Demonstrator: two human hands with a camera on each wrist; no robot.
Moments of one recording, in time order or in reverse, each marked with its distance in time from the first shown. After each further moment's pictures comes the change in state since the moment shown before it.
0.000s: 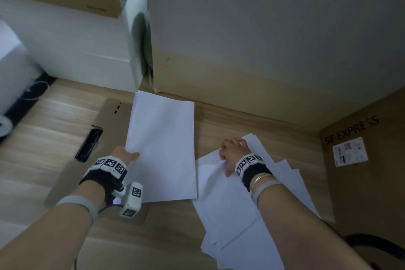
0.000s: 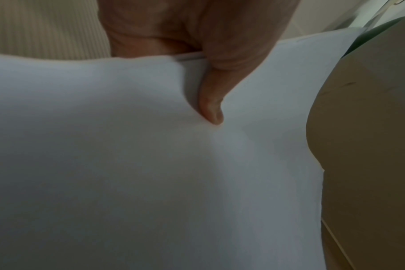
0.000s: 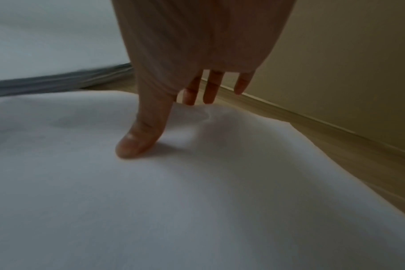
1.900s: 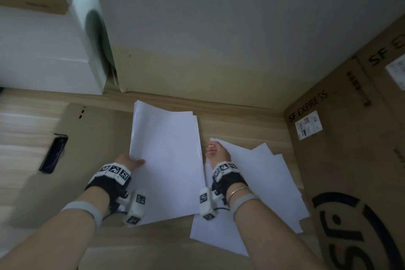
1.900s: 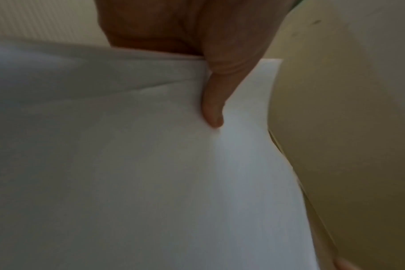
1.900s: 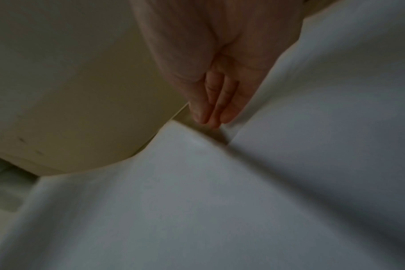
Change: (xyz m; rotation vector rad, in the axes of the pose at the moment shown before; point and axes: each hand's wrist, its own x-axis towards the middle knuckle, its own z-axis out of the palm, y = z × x) left_hand -0.030 0.018 0.052 -0.108 -0.162 0.150; right_hand -0.044 -0.028 0.042 1.431 0.435 0.579
